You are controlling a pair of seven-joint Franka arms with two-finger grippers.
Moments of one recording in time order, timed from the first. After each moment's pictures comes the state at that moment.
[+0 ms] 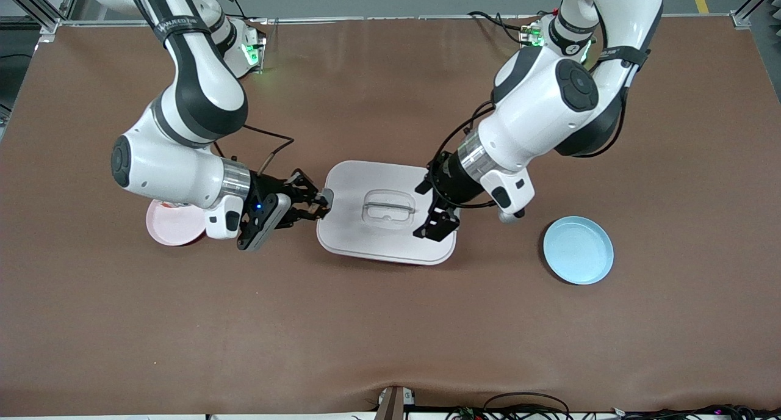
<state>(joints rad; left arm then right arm) -0.32 0.43 -0.29 -1.44 -0.29 2.27 -1.84 0.37 0.36 -0.04 -1.65 0.66 2.02 -0.62</state>
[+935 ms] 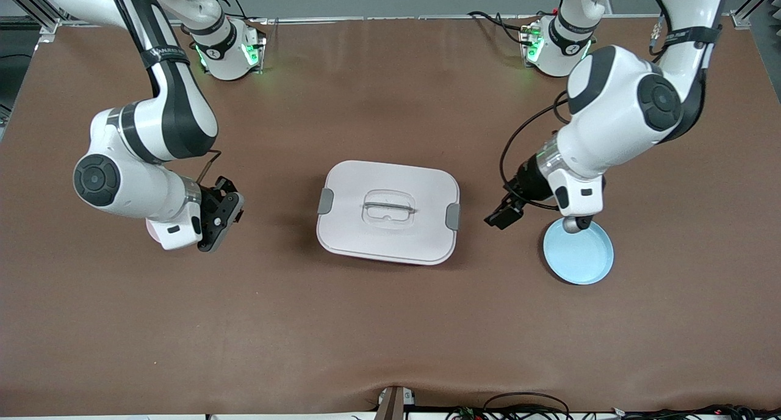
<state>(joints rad) -0.10 0.25 -0.29 -1.69 -0.25 2.07 -1.14 0.24 0.34 -0.04 -1.70 0.12 1.88 -0.92</state>
